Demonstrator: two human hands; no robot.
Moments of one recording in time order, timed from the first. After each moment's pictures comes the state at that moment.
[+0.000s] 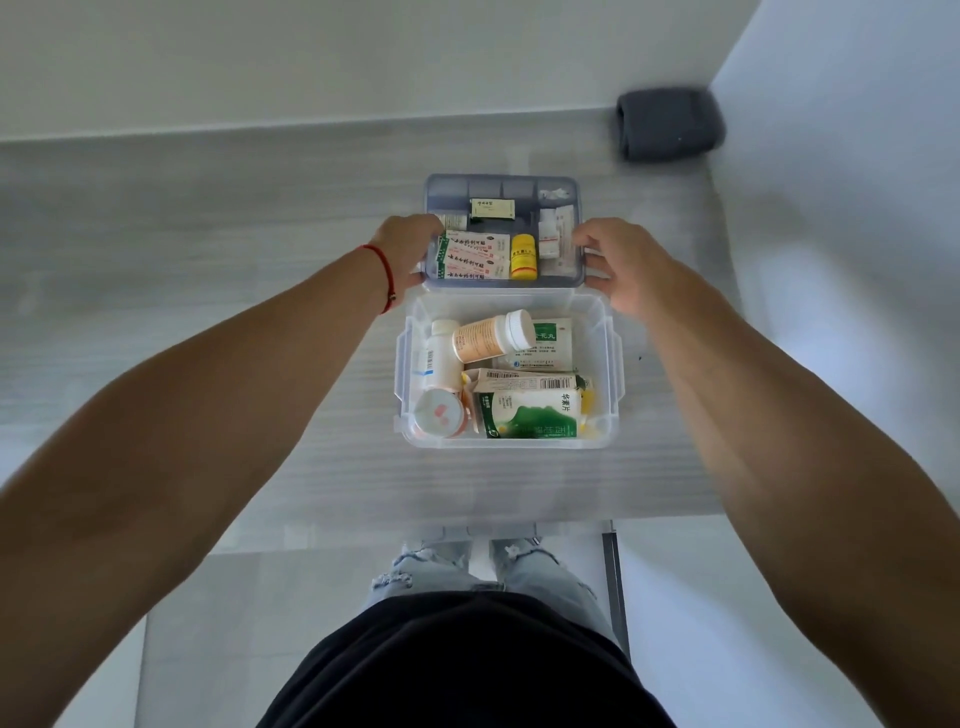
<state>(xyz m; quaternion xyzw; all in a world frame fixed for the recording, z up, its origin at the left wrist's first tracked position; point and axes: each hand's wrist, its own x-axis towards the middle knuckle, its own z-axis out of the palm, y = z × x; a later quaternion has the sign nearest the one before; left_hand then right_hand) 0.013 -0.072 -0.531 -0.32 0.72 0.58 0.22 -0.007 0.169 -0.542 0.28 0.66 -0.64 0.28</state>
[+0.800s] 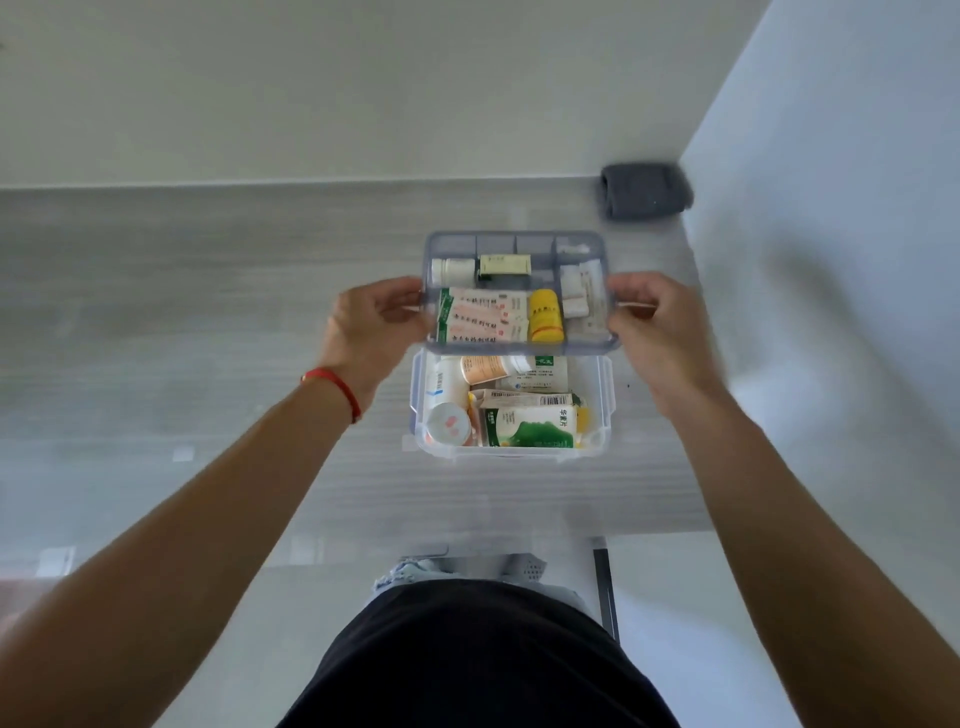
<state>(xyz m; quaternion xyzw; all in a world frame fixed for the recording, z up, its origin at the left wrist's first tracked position) 0.124 -0.096 -0.501 -0.17 0.76 0.62 0.02 0.092 0.194 -0.492 0.13 0.84 -0.52 0.03</state>
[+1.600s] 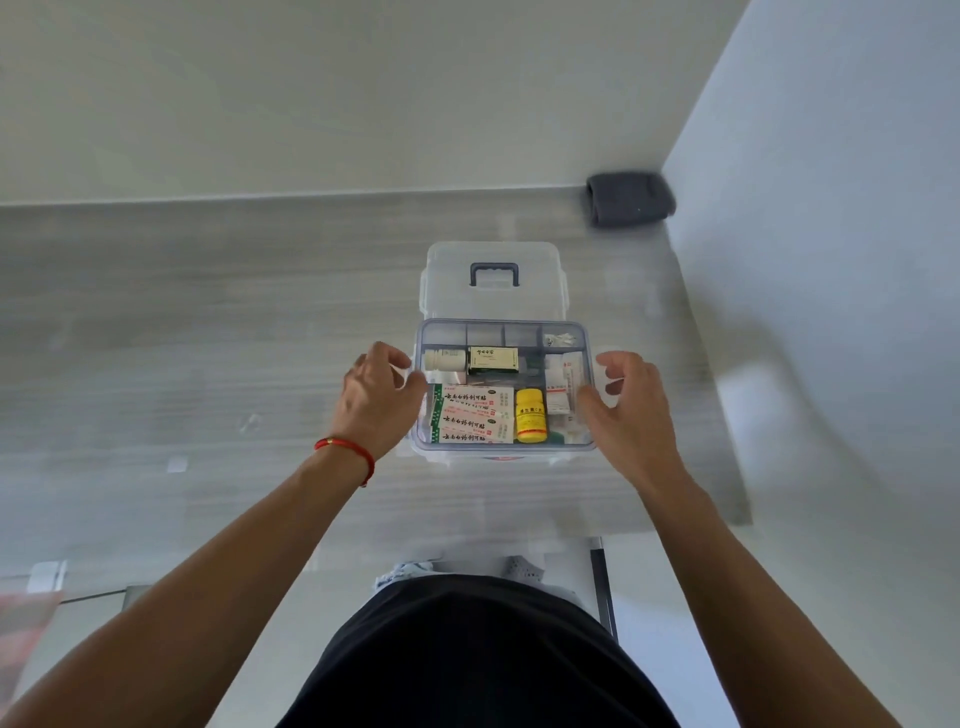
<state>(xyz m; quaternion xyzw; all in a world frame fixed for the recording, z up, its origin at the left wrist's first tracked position) 0.169 -0.079 -0.528 -0.18 0.91 0.37 0.05 0.160 0.202 -0.549 0.07 0.92 -0.39 0.05</state>
